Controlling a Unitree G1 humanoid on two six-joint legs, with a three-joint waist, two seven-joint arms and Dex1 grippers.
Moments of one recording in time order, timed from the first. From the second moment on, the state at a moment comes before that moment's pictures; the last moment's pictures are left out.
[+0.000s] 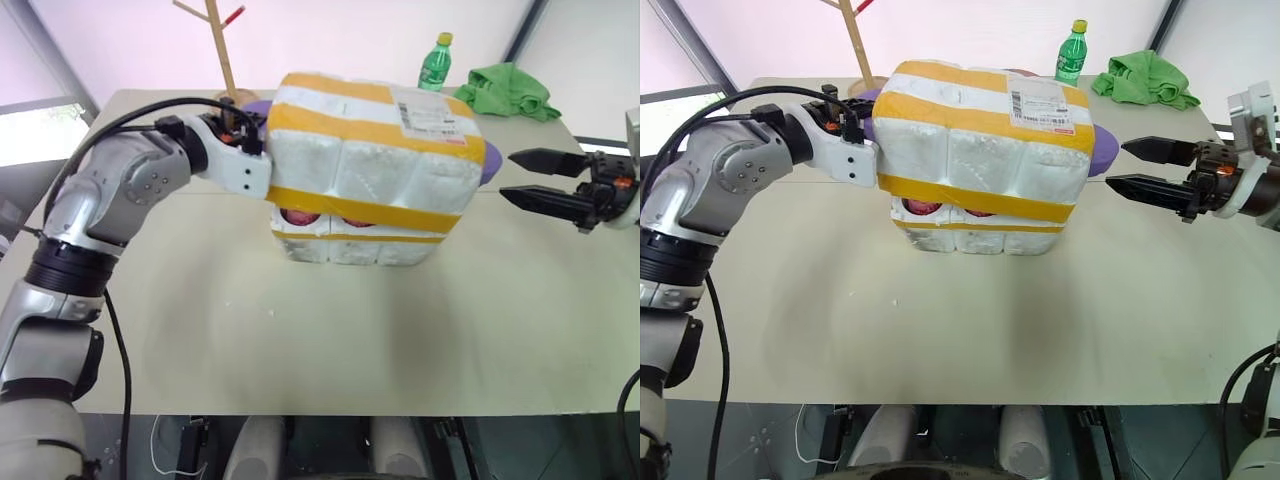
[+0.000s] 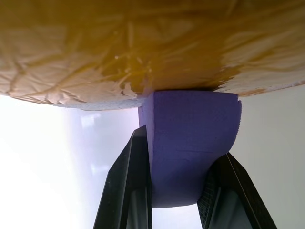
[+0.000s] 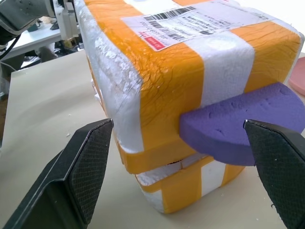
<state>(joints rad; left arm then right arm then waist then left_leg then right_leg) -0.94 0.83 -0.28 0.15 0.62 -0.35 -0.61 -0.62 -1.01 -0.31 0.24 0.64 0.62 1.36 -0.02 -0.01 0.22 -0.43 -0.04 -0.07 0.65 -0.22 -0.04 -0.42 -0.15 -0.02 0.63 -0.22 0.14</state>
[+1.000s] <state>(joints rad) -0.51 0.59 0.32 -0.40 -0.32 0.66 -0.89 -0.65 -0.98 -0.25 0.38 0.57 0.52 1.40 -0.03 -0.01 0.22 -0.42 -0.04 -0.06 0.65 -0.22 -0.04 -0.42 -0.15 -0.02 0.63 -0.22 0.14</state>
